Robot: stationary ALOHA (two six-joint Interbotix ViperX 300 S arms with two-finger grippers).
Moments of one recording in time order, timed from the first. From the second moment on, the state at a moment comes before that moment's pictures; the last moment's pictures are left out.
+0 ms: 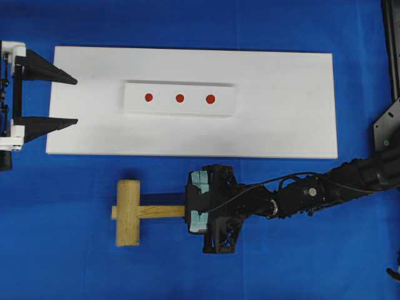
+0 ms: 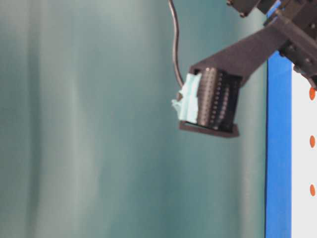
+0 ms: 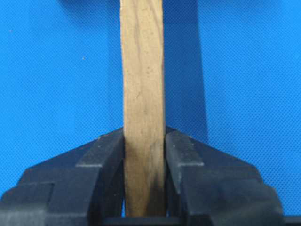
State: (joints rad) left arm 0.10 -0.87 1.17 -0.01 0.08 0.04; right arm 0.35 0.31 0.47 1.69 -0.23 -1.23
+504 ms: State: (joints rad) left arm 0.10 -0.87 1.17 -0.01 0.08 0.04; right arm 0.35 0.20 0.51 1.70 -0.29 -1.24
